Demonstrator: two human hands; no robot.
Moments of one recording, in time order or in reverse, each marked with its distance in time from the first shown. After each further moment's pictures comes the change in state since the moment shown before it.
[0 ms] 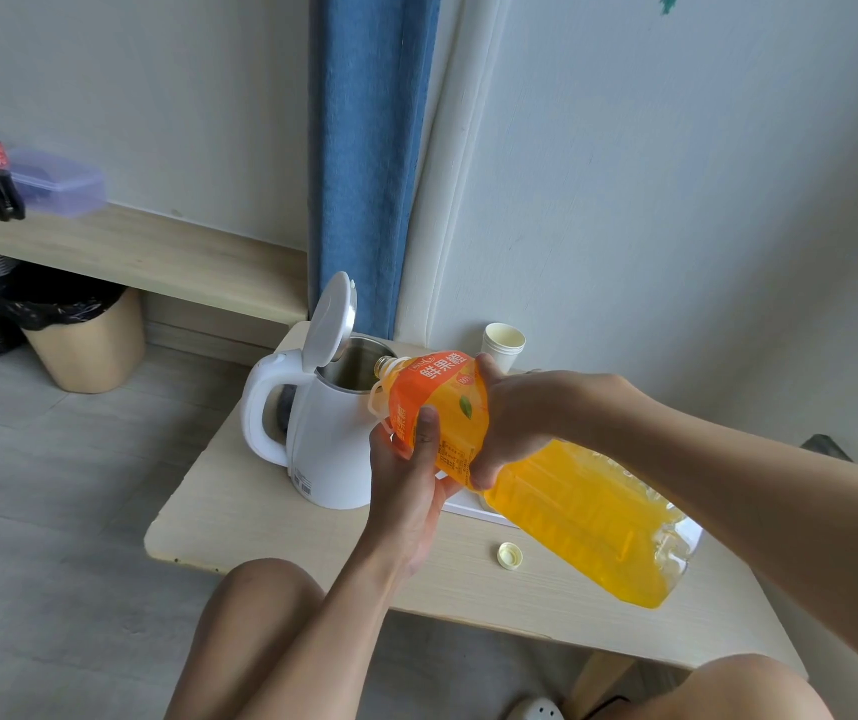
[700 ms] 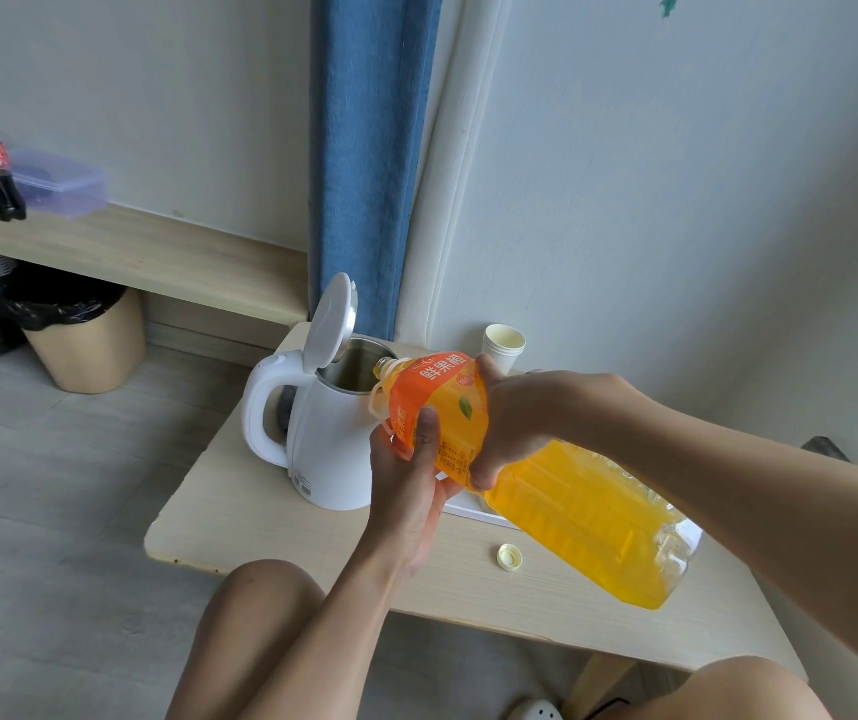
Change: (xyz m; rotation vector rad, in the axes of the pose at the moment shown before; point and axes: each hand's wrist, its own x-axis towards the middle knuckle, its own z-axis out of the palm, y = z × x) left_hand -0.001 0.002 0.002 -0.010 0.013 -0.012; right_hand -0.003 -0.002 -0.003 -0.022 -0.010 -0.019
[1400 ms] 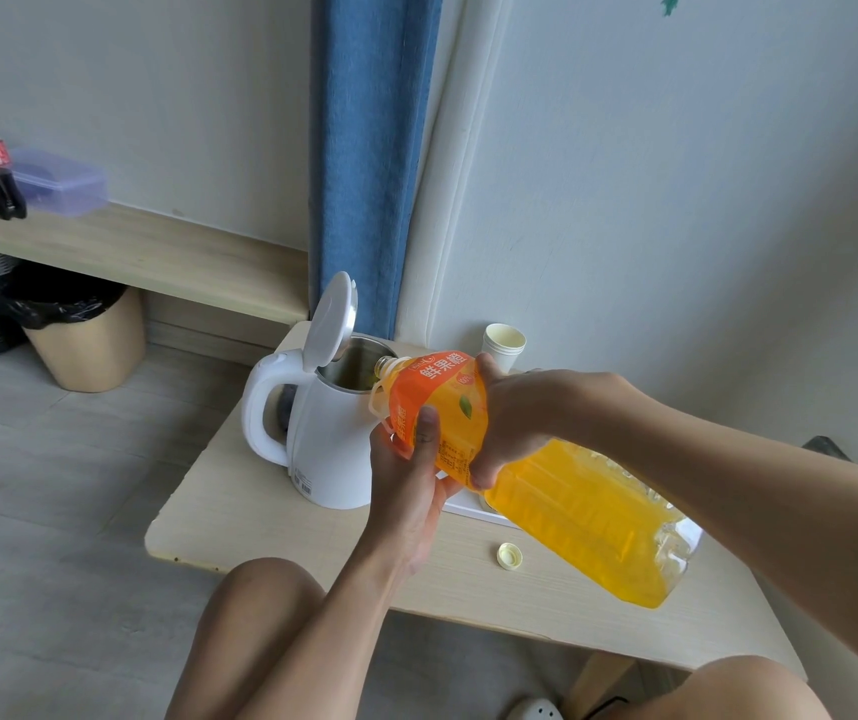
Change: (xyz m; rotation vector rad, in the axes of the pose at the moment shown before) left_hand 0.001 -0.001 -0.001 0.009 -0.001 0.007; right_hand -0.005 -0.001 -0.001 -0.019 -0.005 0.008
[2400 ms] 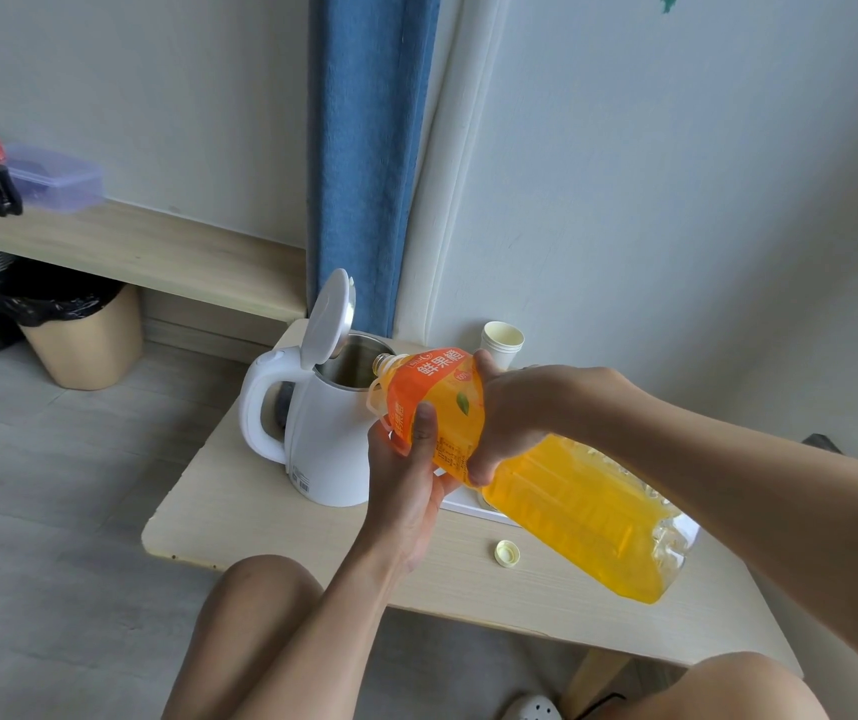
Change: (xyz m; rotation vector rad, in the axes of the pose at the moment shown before) left_hand 0.000 0.001 0.000 -0.014 -0.006 -0.006; right_hand 0.001 -0.001 0.000 -0.005 0.004 -0.022
